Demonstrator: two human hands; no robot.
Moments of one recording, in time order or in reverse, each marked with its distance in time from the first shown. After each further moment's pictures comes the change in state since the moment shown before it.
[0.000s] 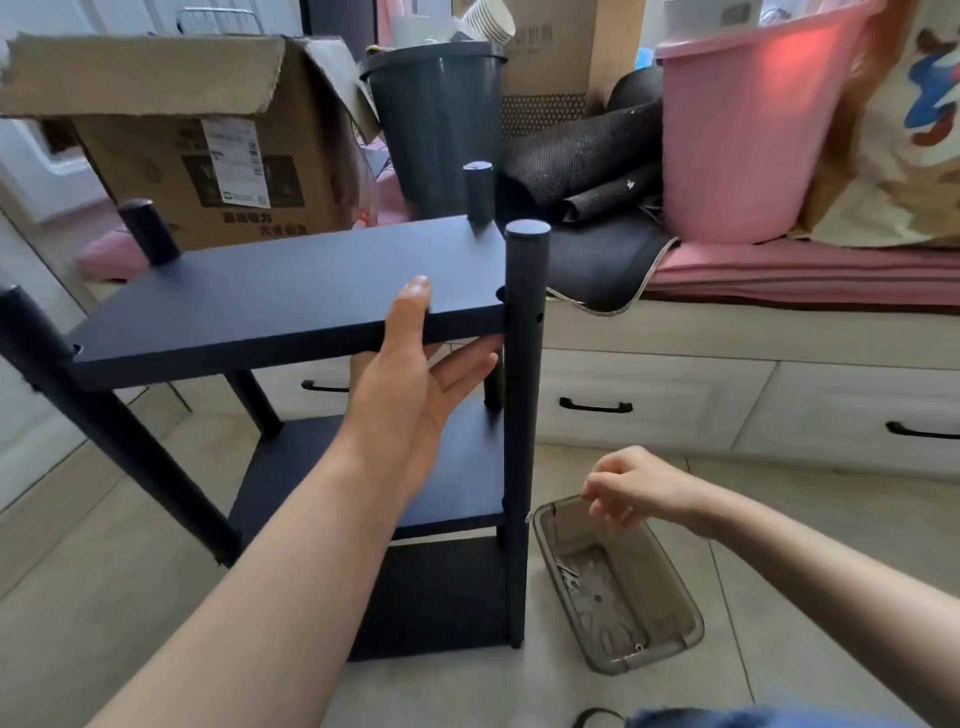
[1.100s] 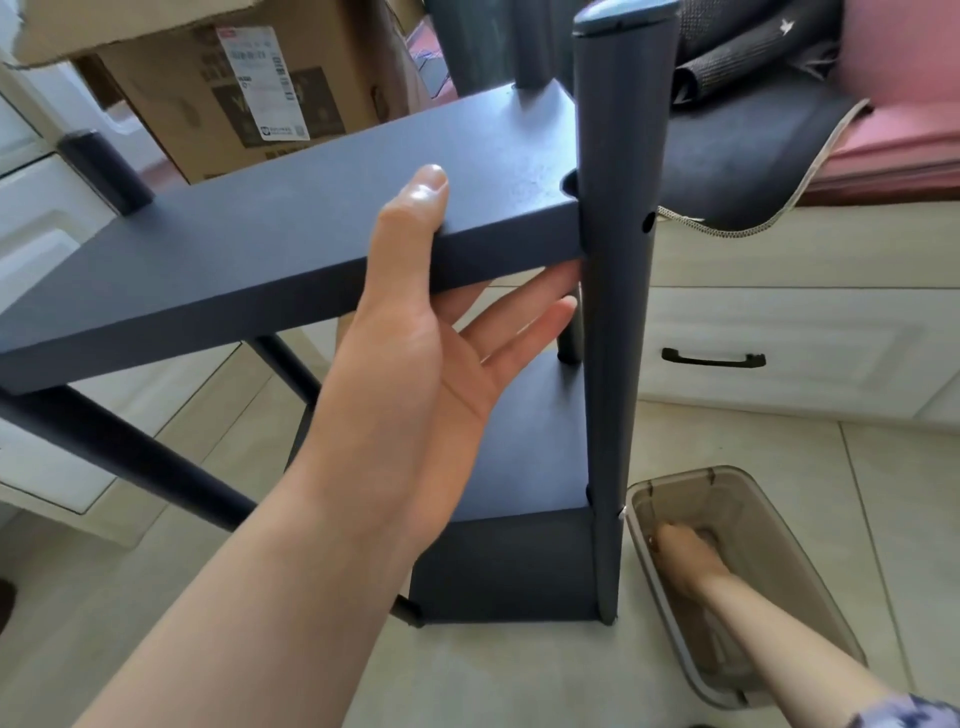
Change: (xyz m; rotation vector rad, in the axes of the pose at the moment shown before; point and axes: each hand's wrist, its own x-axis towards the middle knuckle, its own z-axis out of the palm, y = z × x) left_hand 0.015 -0.011 0.005 0.019 -0.023 0.030; right_hand 0.177 0.191 0.134 -0.587 -0.005 0.126
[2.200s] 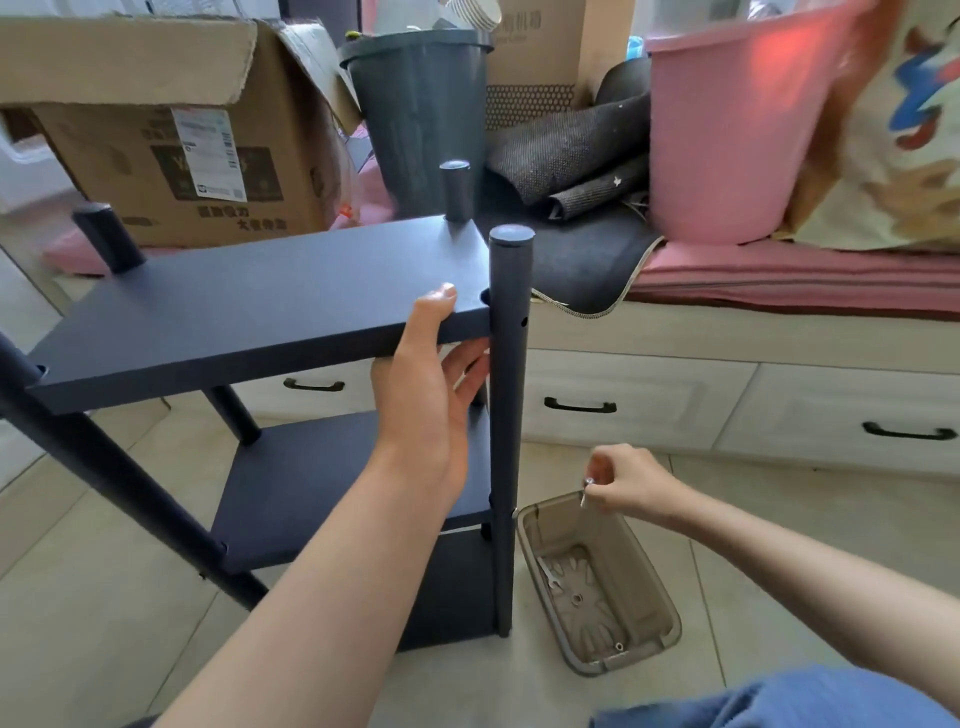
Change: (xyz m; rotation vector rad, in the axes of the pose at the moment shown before) left_hand 0.001 -0.011 0.022 -0.186 0.133 -0.029; right_hand -0.157 -0.033 -0.204 0.249 0.256 -0.208
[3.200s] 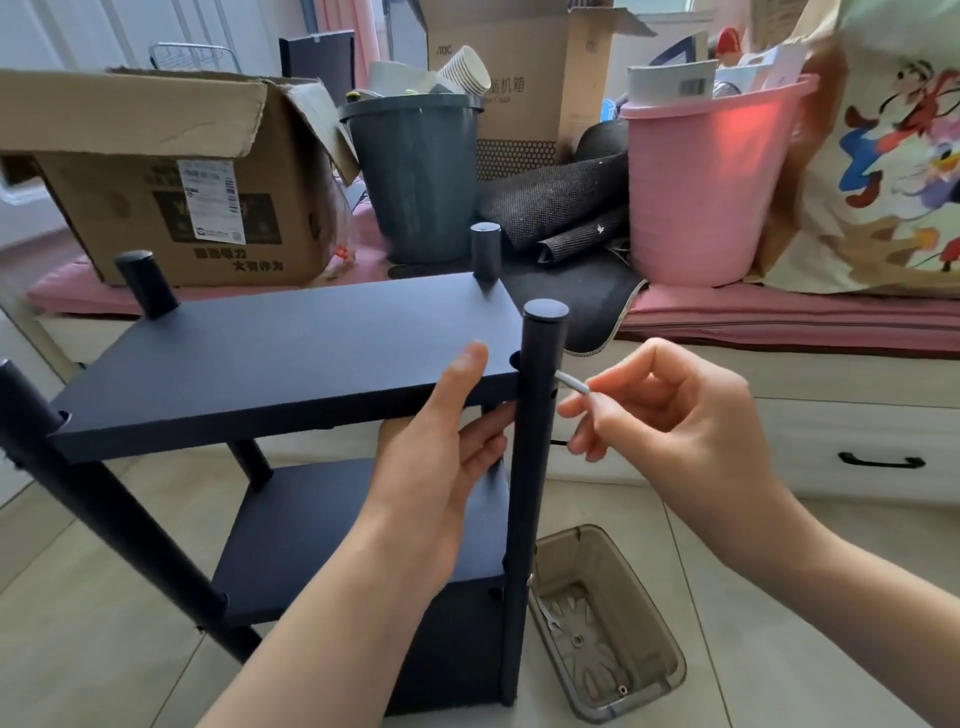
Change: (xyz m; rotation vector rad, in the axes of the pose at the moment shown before) left_hand -0.026 0.026 -0.010 0.180 -0.102 -0.175; right_hand -0.118 -0.171 -0.080 0.761 0.468 -0.462
